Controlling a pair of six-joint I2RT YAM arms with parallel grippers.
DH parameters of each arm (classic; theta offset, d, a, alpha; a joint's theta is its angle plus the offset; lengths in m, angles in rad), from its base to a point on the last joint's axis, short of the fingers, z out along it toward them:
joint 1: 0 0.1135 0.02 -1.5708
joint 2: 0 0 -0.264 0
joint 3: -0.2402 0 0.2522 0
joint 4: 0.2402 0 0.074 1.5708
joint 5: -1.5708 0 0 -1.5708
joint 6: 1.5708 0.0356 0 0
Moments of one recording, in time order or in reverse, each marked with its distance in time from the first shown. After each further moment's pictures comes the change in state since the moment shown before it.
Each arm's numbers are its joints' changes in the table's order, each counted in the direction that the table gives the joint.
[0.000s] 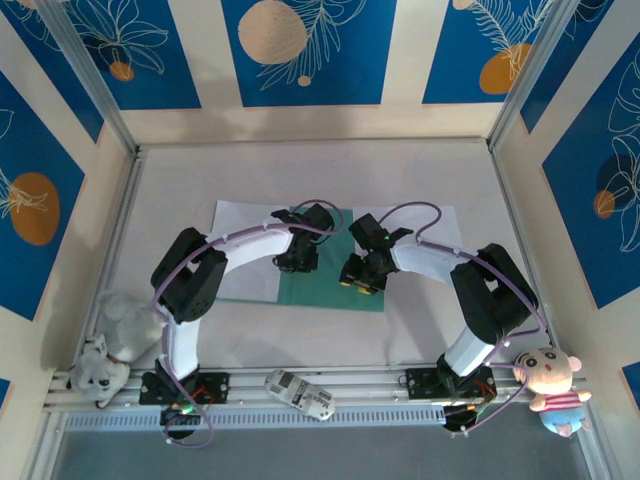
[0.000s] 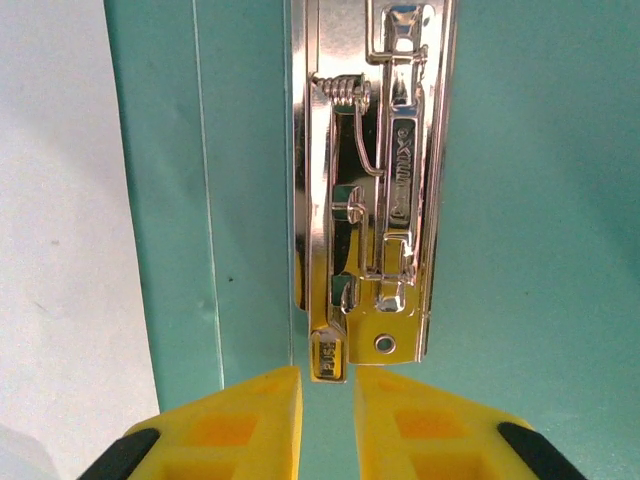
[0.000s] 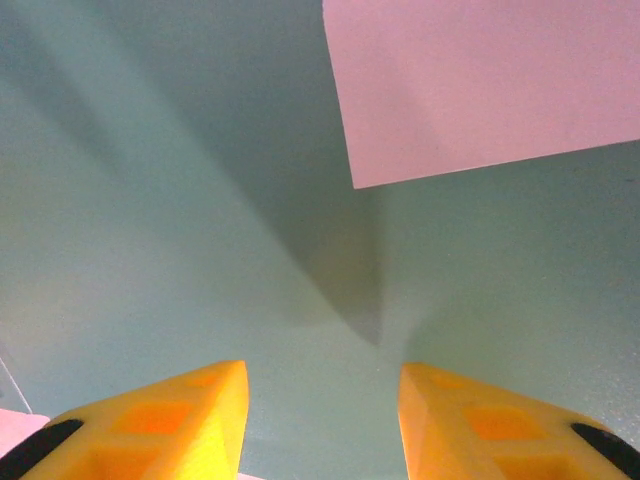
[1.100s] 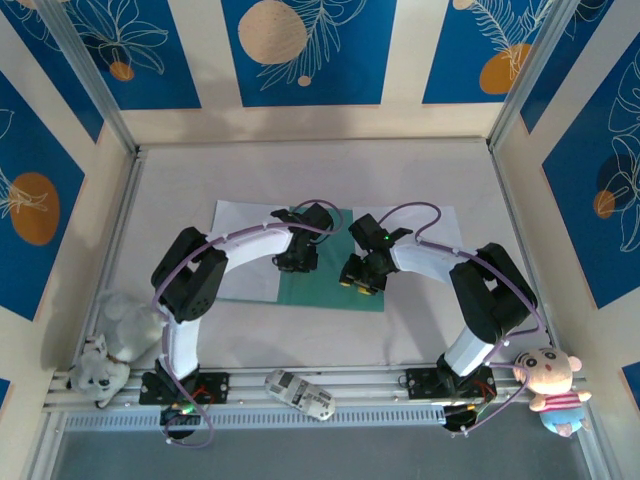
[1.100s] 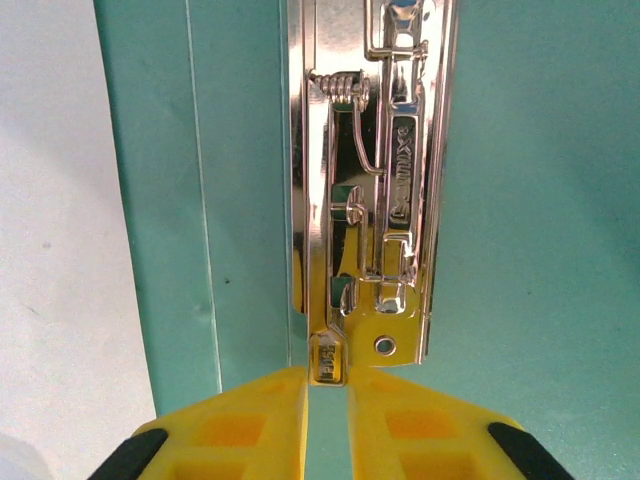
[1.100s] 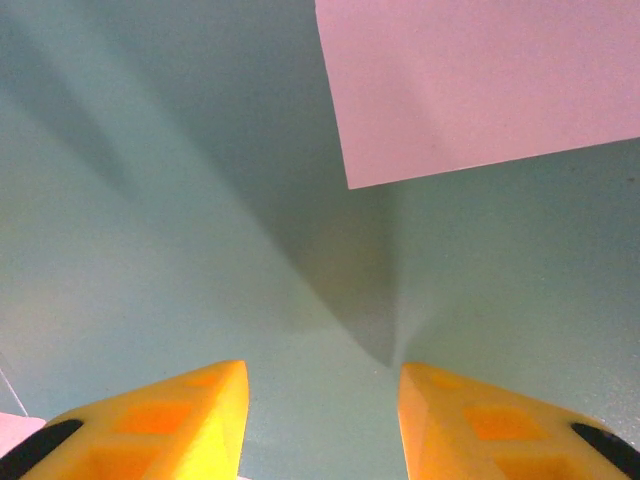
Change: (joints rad) left arm 0.005 0.005 0.000 -0.001 -0.015 0.008; right arm 0.000 0.005 0.000 0.000 0.000 0.002
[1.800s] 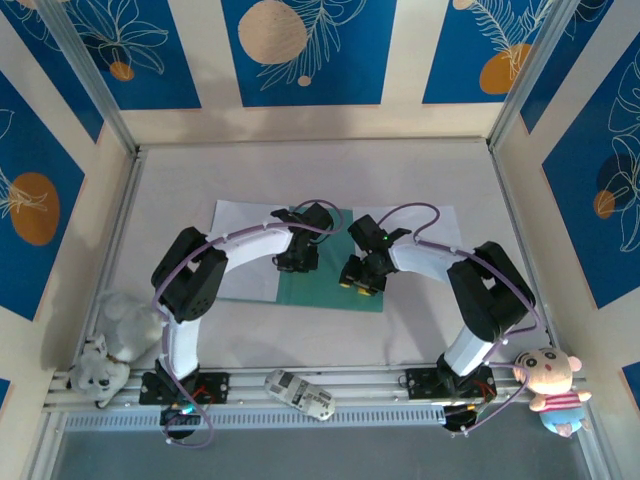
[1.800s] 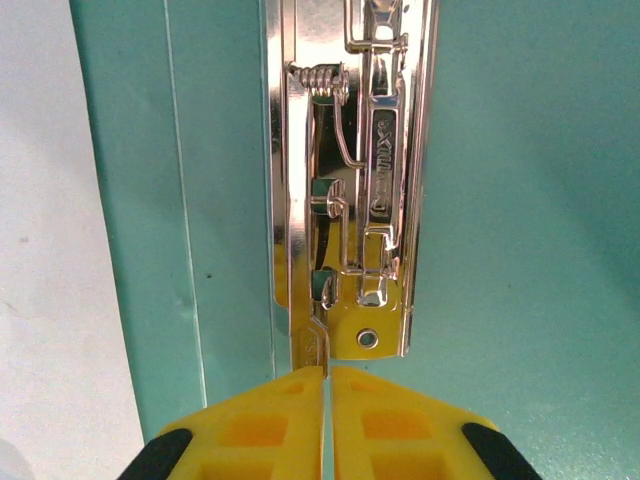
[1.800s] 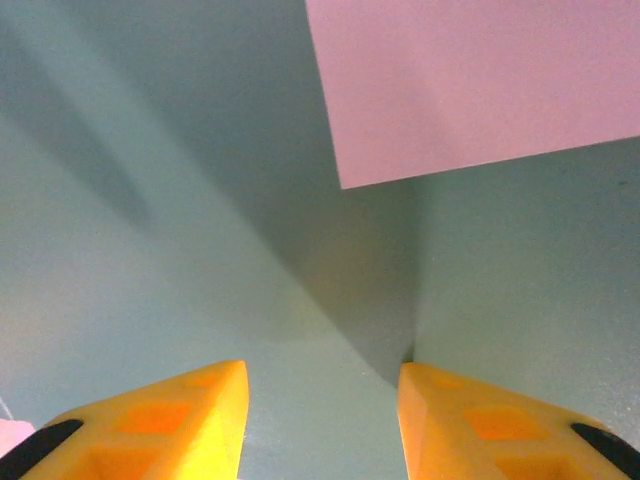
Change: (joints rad) left arm 0.000 0.000 -0.002 0.000 -0.015 -0.001; right arm 0.003 0.020 -0.002 0.002 0.000 0.000
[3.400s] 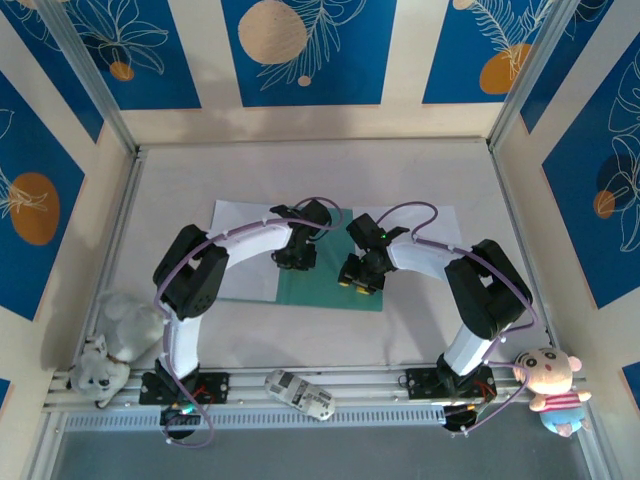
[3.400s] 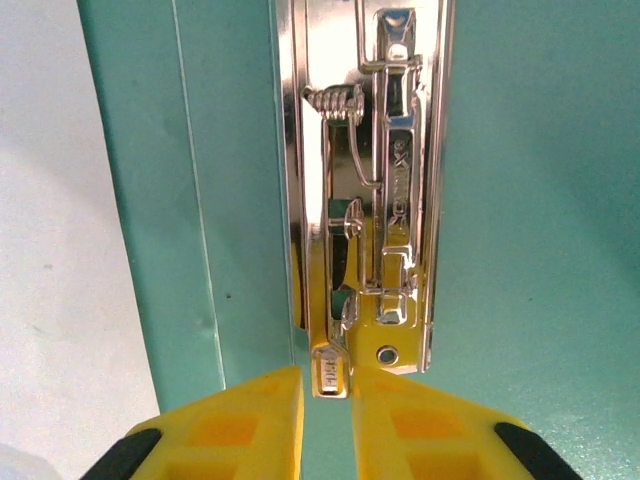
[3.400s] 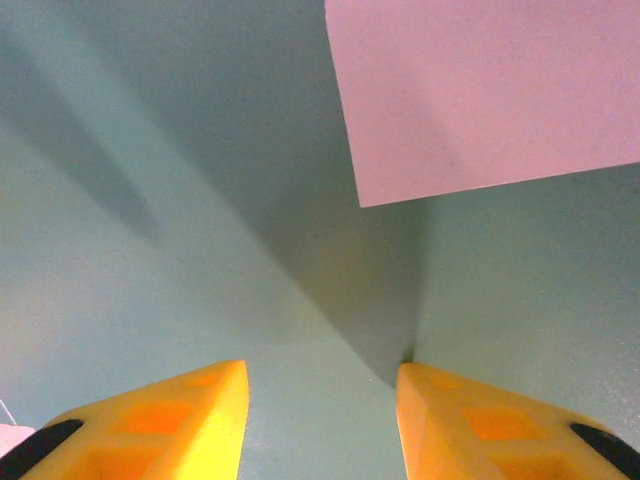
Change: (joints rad) left arm 0.022 0.022 -0.034 0.034 -0.002 0.053; right arm 0.000 0.013 -0.018 0.002 0.000 0.000
